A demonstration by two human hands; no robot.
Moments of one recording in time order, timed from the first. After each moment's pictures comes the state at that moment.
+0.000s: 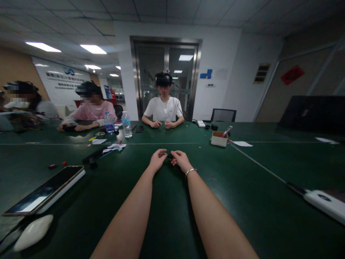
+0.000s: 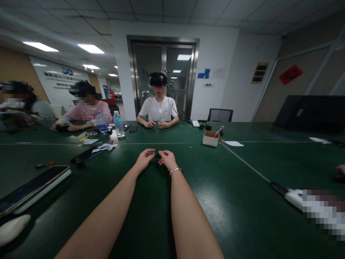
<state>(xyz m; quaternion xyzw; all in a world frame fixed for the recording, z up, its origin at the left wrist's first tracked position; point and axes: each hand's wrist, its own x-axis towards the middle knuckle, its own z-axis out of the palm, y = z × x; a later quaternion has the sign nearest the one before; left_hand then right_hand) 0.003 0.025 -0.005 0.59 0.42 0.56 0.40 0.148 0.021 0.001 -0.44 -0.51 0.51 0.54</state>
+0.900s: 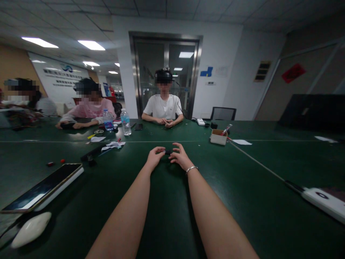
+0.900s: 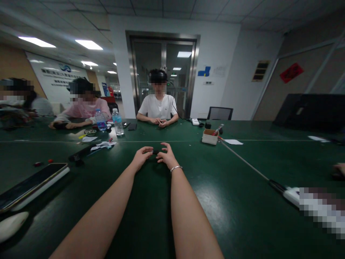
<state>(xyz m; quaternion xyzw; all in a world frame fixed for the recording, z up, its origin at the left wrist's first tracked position) -0.002 0.023 -0.001 0.58 0.42 0.57 0.41 0.153 0.013 0.009 -0.39 -0.51 0.53 0.55</state>
